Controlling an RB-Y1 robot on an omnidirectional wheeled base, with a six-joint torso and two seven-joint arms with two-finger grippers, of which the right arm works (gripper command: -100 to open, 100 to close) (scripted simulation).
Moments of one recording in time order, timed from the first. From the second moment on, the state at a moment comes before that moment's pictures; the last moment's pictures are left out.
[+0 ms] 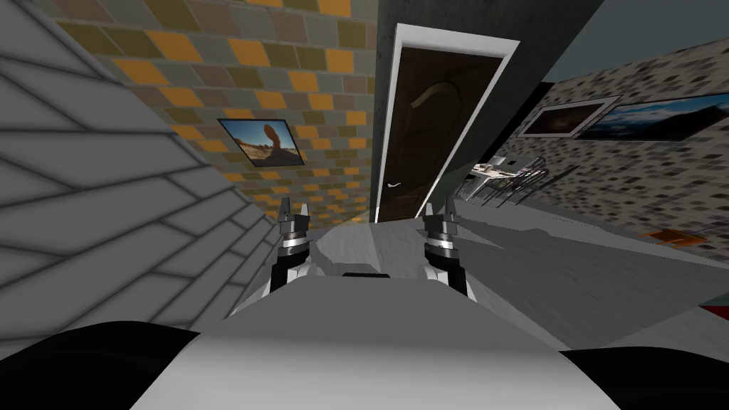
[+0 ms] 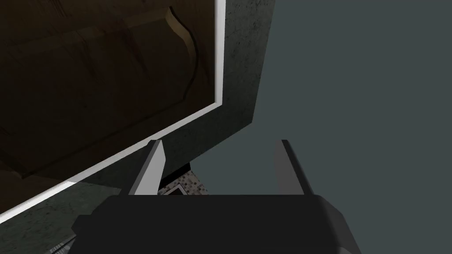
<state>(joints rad) 0.53 -0.01 0.04 -2.28 -0.06 -0.47 -0.13</state>
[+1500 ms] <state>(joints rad) 0.43 -0.09 0.01 -1.95 -0.06 -0.51 -0.13</state>
